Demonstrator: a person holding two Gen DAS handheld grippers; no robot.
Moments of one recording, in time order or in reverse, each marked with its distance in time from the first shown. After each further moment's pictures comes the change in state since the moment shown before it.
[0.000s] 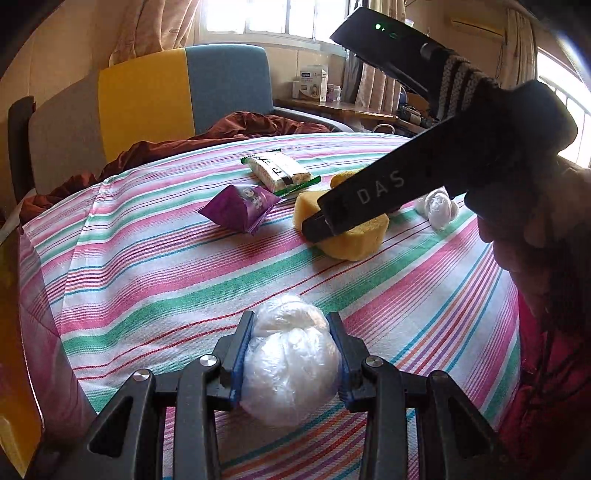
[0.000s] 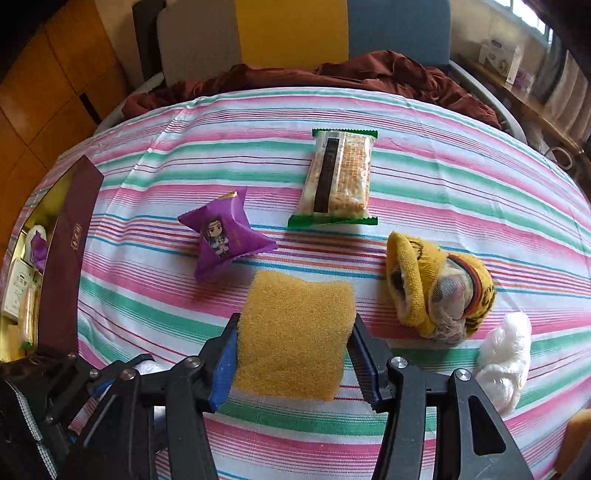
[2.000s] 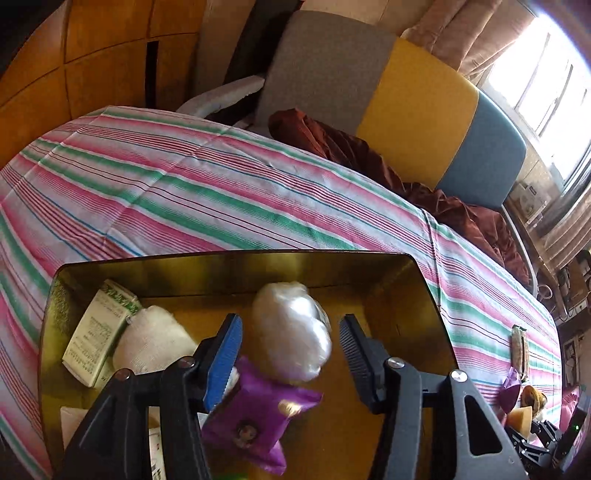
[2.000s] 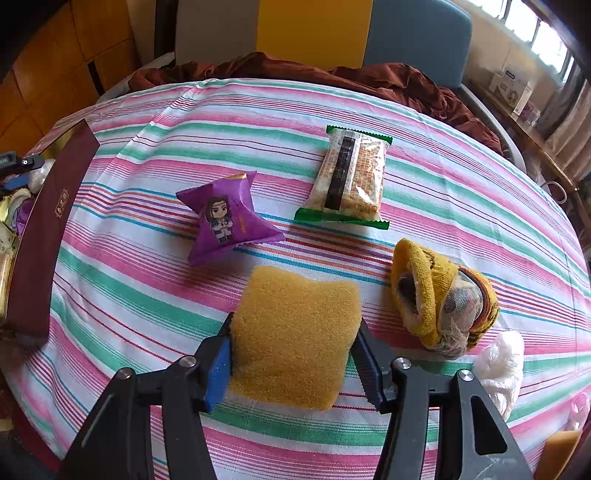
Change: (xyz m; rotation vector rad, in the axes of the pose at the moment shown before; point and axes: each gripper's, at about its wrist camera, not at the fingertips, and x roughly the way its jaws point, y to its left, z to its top) left arm -0.084 0.308 -0.004 -0.770 0.051 0.378; right arm 0.009 0.015 -0.004 -0.107 0.002 -0.088
